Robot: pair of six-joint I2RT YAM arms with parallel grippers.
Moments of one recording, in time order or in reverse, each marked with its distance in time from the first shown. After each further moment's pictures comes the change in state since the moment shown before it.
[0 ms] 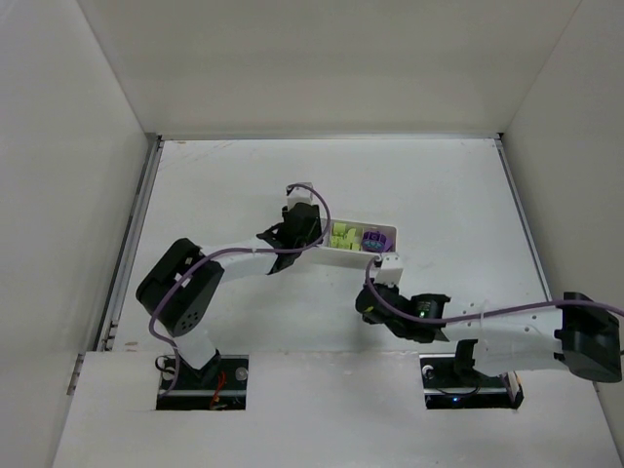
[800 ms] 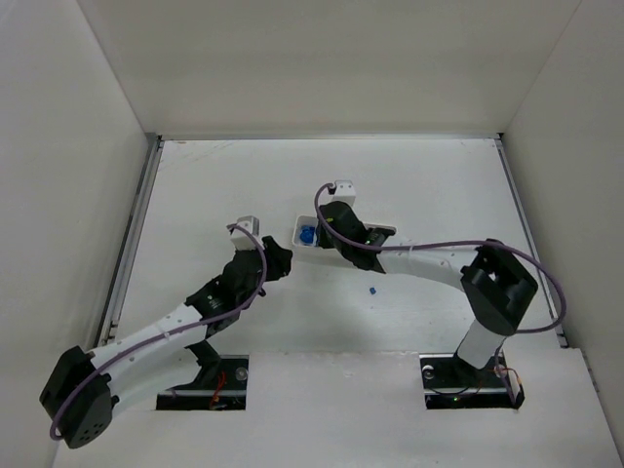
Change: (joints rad) left arm -0.047 -0.810 -0.457 -0.109 -0.025 -0.177; right arm -0.342 0.541 0.533 0.358 -0.163 -0.385
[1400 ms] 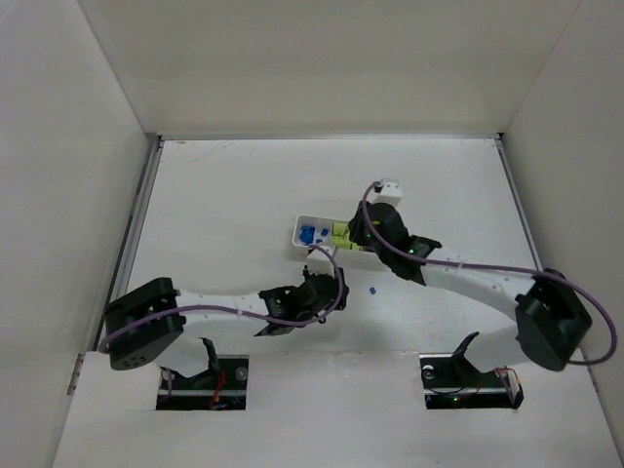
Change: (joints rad) left arm -0.423 0.486 0.148 0.099 -0.093 -0.073; right arm -0.100 -0.243 -0.198 0.044 0.018 -0.007
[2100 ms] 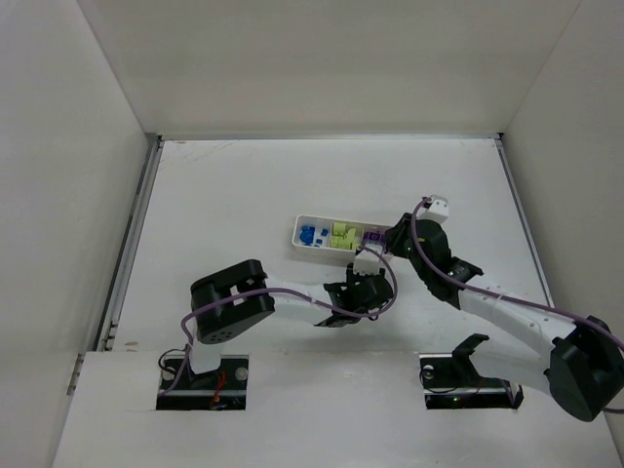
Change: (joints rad) left arm -0.080 0.535 0.425 -0.040 -0.101 -0.027; right arm -0.183 -0.356 -0.325 0.031 -0.037 0.049
